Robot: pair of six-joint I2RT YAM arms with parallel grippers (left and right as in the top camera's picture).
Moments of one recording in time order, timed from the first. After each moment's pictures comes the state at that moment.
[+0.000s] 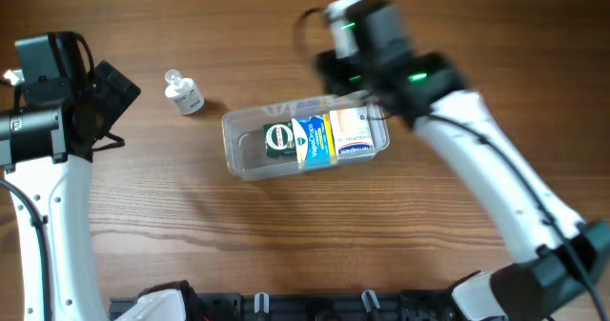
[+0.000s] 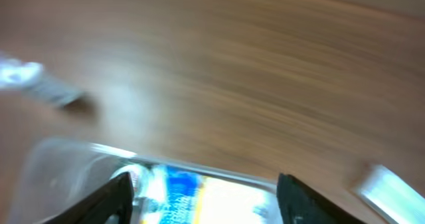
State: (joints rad) left arm 0.19 1.33 1.46 -1.13 -0.21 -0.65; right arm 0.47 1.64 1.60 -0.80 0.05 0.16
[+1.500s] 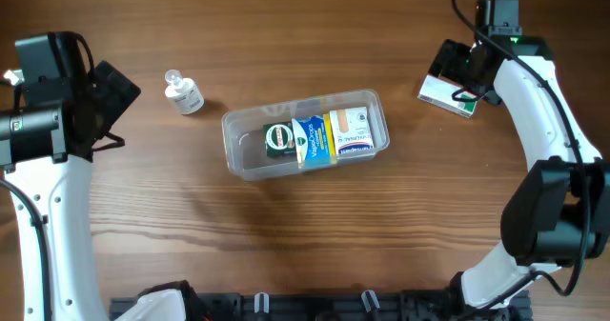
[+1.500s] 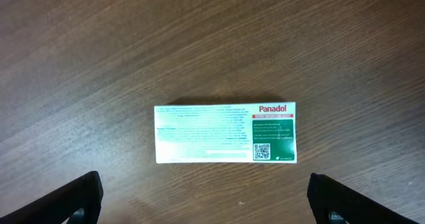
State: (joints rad) left arm 0.19 1.33 1.46 -1.13 -0.21 -0.65; right arm -0.04 1.85 1.48 -0.80 0.10 0.43
